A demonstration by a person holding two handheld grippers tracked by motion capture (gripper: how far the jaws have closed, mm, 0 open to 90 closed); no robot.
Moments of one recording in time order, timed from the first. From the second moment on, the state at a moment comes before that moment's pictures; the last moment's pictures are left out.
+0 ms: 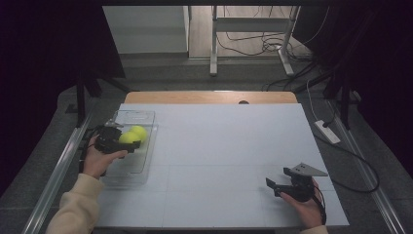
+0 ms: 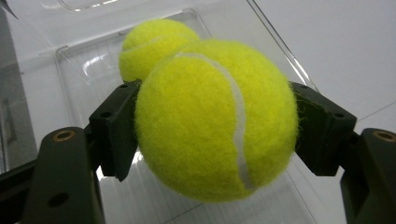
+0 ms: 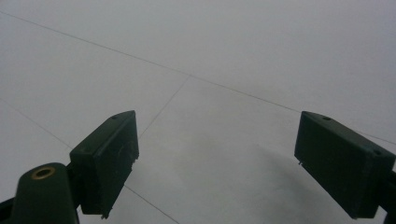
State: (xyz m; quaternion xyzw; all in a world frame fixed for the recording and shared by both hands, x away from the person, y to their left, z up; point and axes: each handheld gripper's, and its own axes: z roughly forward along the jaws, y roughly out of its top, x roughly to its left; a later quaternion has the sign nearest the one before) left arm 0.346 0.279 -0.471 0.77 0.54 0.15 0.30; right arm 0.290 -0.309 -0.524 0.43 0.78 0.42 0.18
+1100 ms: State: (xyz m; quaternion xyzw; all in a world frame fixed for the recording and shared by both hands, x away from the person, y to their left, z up) left arm 0.345 0.270 -0.473 0.78 0.53 0.15 0.29; right arm 0.290 -0.309 -0.524 0.43 0.78 0.42 0.18
